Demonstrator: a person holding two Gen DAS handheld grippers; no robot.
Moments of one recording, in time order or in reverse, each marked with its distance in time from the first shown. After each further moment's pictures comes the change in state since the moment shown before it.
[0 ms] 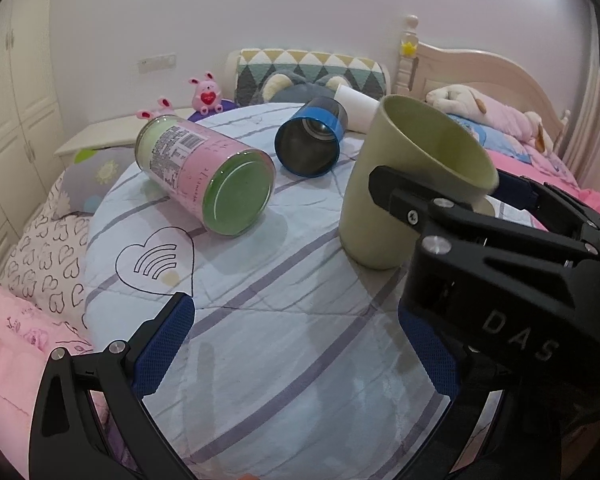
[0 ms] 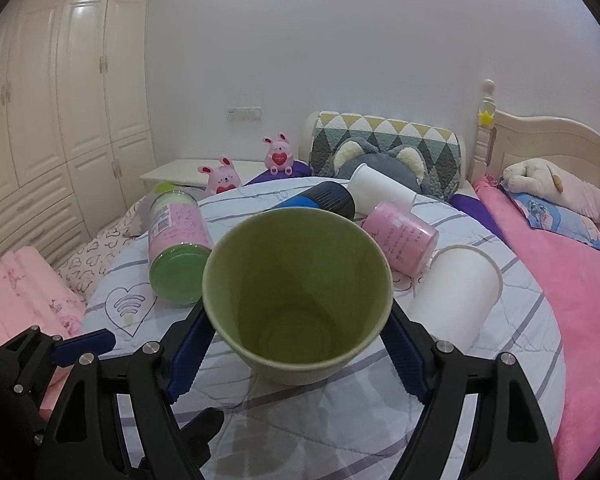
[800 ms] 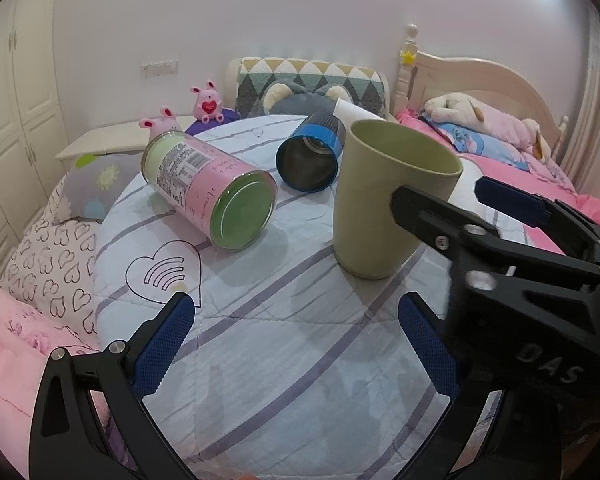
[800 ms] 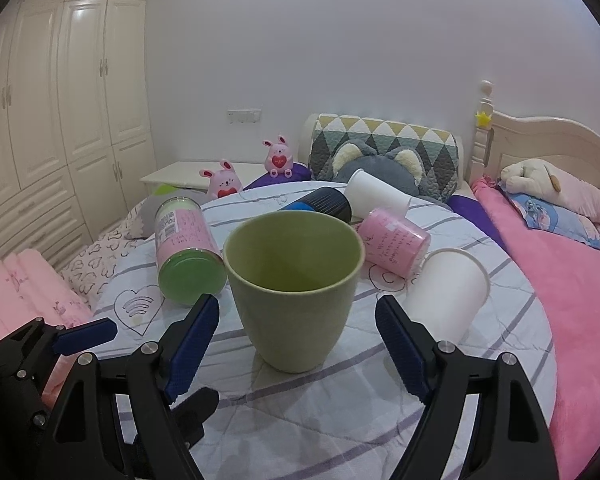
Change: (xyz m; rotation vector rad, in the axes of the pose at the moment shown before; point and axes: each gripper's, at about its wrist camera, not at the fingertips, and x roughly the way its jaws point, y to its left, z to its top) left arm -0.013 0.000 0.007 0.000 -0.031 -0.005; right arm -0.015 -0.002 0.001 0.010 -0.003 0.002
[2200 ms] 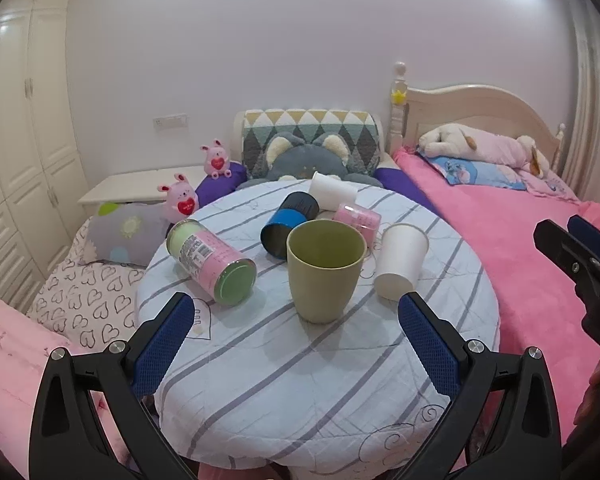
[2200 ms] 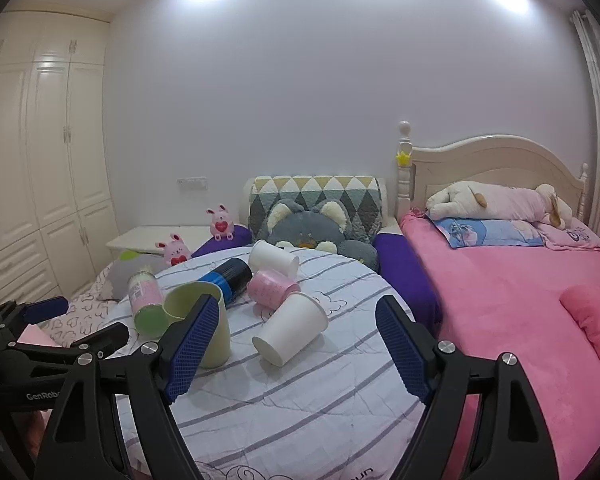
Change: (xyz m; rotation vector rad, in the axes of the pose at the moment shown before) left arm -0.099 -0.056 0.038 0.046 -0.128 0.077; right arm -0.141 -0.074 0.009 0.107 -0.189 -0.155
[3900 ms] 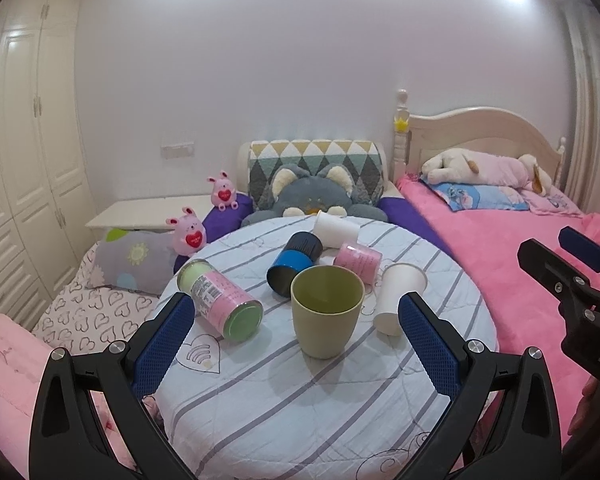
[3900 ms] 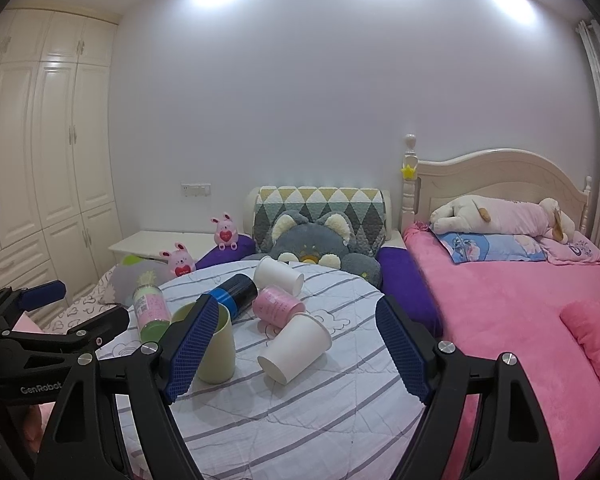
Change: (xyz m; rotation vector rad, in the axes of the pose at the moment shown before) left arm -0.018 -0.002 0.017 0.010 -0.115 0.022; right arm -0.004 0.001 0.013 -0.016 -0.041 0.016
